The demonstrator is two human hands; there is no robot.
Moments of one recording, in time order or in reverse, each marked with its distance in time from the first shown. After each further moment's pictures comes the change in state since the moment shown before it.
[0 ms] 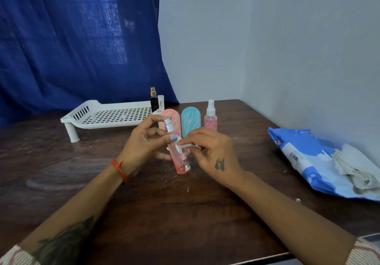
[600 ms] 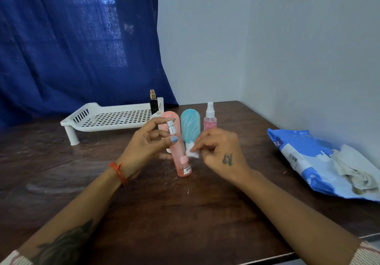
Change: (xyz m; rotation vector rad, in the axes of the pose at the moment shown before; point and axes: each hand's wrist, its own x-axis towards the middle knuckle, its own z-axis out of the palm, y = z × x) left_hand 0.003 -0.002 -0.001 -0.009 -0.044 0.001; right_hand 0.000 0.010 -0.010 0.002 -0.018 0.114
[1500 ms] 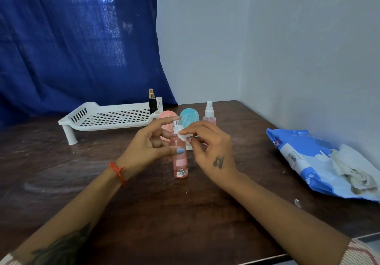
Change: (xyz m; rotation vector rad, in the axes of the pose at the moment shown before) left_hand -0.005 0.008 0.006 0.134 -0.074 0.064; right_hand 0.004 -0.017 0.015 0.104 0.233 -0.038
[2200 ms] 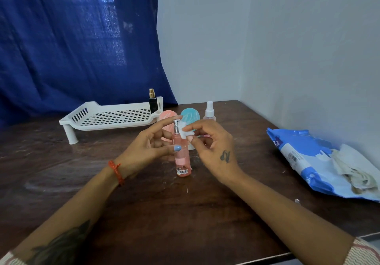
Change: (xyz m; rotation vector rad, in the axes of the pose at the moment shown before) left_hand 0.001 0.000 -0.002 -0.074 -0.069 -0.057; right_hand 0.003 -0.007 -0.005 0.154 -0.034 0.238
